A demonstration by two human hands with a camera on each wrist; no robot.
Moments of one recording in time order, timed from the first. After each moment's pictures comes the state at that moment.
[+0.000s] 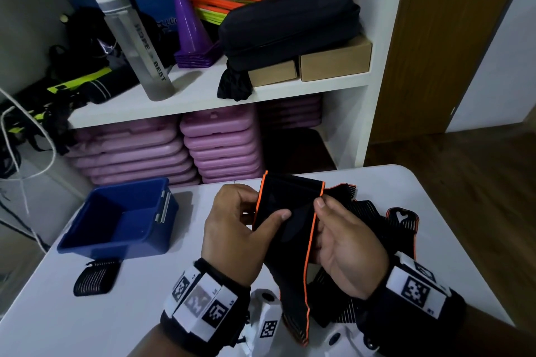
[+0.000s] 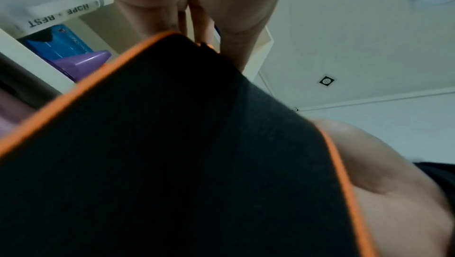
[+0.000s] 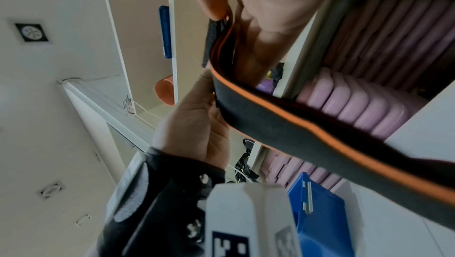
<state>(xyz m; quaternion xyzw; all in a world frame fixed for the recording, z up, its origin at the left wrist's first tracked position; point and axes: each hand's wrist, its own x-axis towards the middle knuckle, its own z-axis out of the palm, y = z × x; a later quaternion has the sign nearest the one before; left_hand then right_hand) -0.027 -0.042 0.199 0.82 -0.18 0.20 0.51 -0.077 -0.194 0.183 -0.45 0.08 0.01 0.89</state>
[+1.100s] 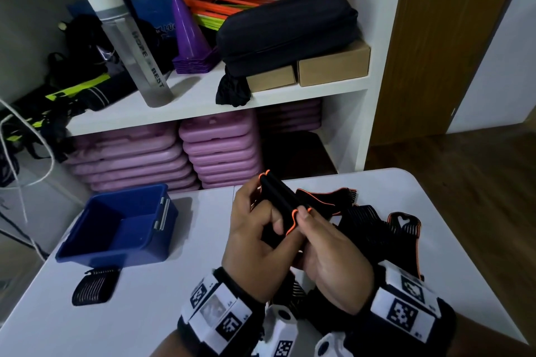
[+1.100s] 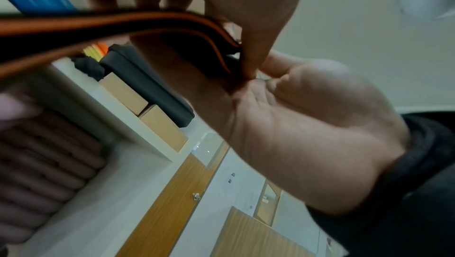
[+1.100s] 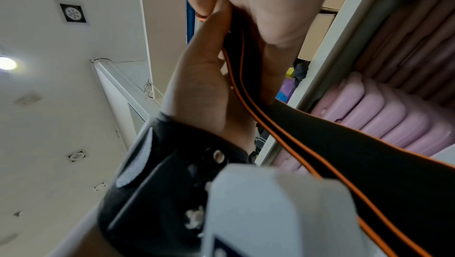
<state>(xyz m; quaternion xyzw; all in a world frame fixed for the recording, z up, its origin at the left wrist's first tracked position) -0.036 -0.065 0.198 0.78 -0.26 0.16 0.54 -0.075 -0.174 0.180 -0.54 0.02 -0.01 0.84</state>
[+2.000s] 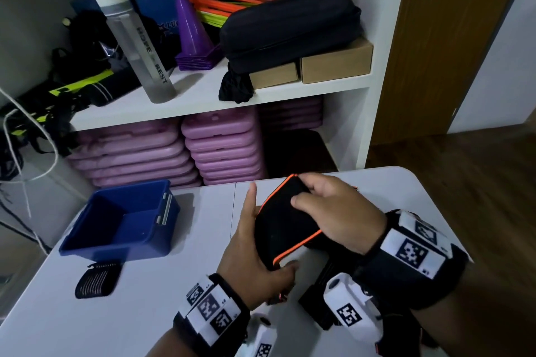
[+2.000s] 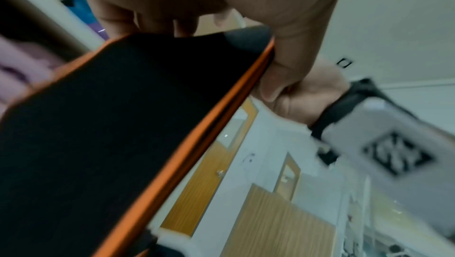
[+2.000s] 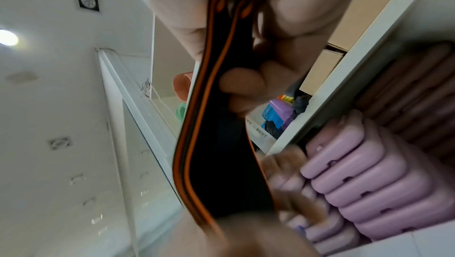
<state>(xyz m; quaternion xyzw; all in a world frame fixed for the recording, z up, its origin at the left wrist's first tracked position) -0.032 -0.030 0.158 0.83 -0.27 -0.01 0.48 -0.039 -0.207 0.221 -0.78 0.01 0.00 0.63</state>
